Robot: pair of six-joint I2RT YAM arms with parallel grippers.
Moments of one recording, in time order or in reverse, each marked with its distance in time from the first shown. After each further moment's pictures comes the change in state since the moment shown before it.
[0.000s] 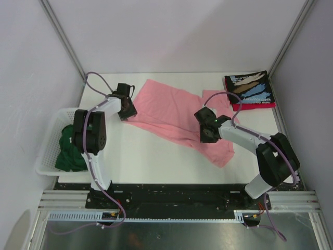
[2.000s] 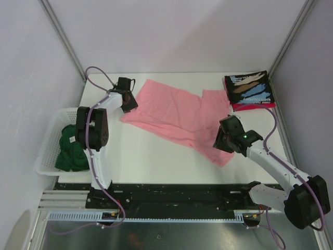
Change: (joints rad) left arm 0.004 0.060 0.120 0.032 0.022 -0.002; right arm -0.119 -0.443 -0.247 -0.050 -0.103 0.176
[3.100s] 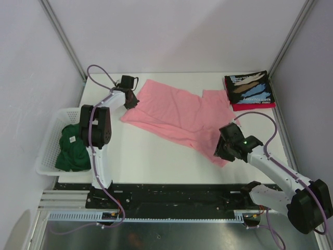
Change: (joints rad) left arm -0.027 0.060 0.077 0.002 -0.068 -0.077; right arm 0.032 -0.068 -0.086 -0.056 -0.021 0.075
